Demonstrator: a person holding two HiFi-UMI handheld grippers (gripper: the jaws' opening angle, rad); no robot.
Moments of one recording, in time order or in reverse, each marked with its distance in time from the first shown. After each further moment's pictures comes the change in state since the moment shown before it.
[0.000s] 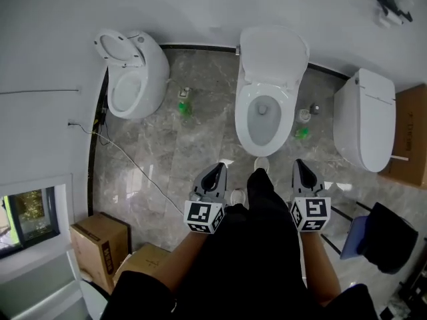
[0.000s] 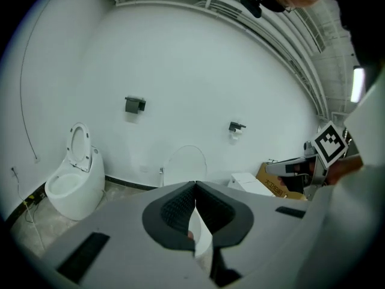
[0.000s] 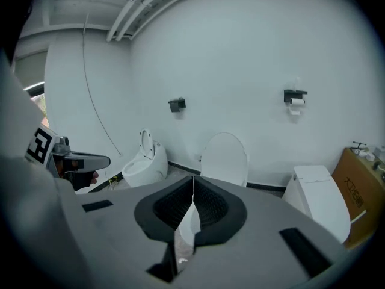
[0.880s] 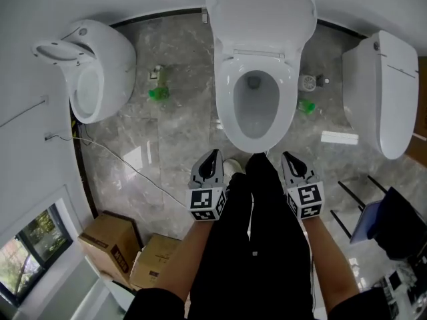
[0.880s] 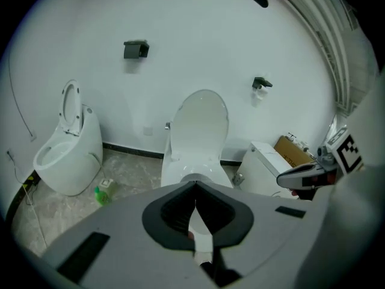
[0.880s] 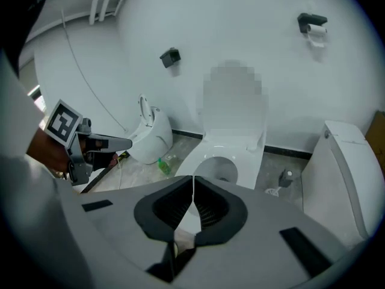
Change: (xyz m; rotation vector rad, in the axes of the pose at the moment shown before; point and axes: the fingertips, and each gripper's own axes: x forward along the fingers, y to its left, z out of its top) left arm 0.231 0.069 -0.167 -0.049 0.272 0.069; right arm 0.213 -0.074 -0.181 0.041 0.282 0.144
